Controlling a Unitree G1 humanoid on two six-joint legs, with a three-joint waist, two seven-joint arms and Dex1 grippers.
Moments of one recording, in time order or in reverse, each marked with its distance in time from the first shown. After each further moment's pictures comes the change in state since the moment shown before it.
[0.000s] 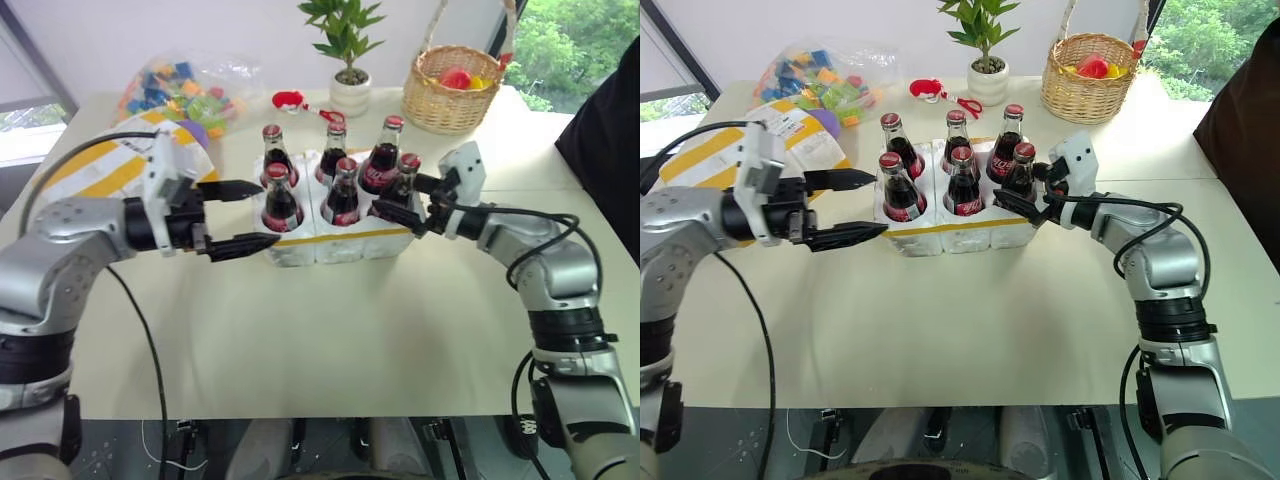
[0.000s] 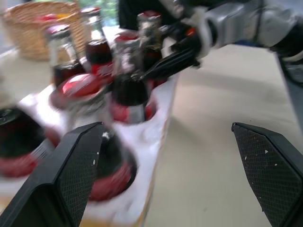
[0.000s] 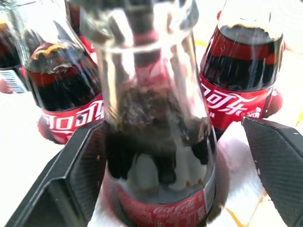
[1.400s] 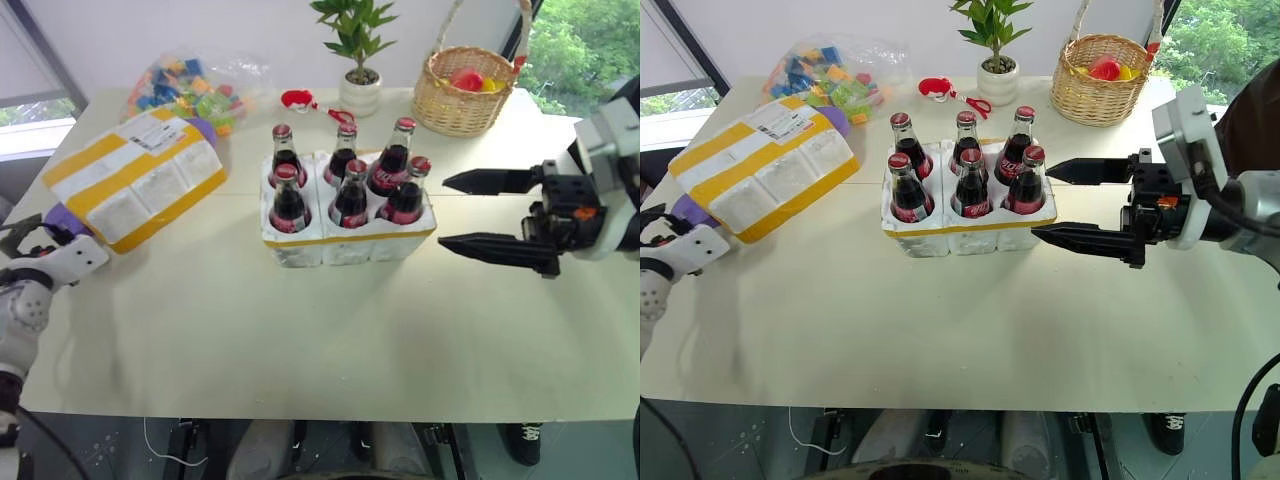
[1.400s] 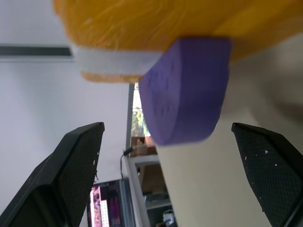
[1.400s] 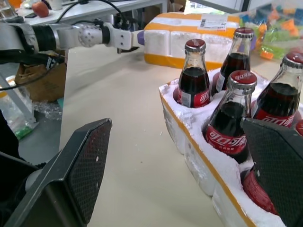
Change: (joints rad) left arm 0.155 0.105 -0.154 0.971 1.216 -0.819 0.976; right arm 0.117 -0.436 -0.313 -0.400 0.504 0.274 0.325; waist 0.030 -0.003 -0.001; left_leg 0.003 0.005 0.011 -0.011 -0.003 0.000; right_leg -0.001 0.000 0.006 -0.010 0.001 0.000
